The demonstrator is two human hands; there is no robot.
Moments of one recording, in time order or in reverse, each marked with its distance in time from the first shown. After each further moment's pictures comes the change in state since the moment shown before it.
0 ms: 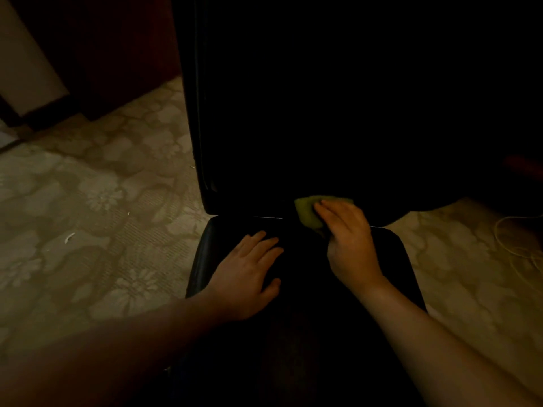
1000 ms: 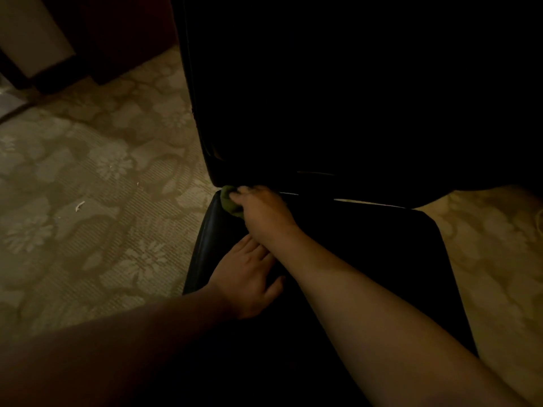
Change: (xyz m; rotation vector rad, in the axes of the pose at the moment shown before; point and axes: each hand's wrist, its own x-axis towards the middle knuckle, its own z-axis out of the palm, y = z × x) left_hand -0.017 -0.019 0.057 -0.052 -0.003 0.005; right_hand 0.060 -0.101 0.139 0.084 -0.735 0.095
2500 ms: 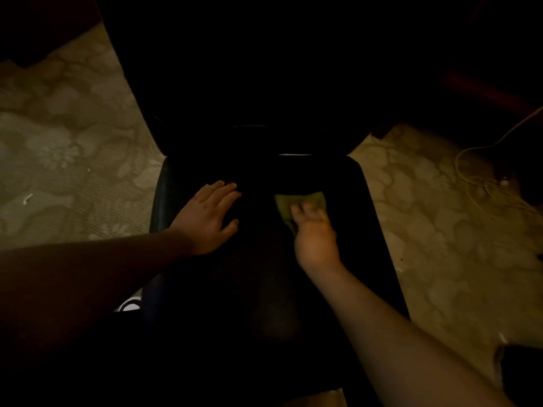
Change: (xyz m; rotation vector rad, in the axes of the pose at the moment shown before) left_hand 0.001 0.017 -0.025 0.090 -0.174 -0.081; right_hand -0.237 0.068 -0.003 0.083 0.141 0.537
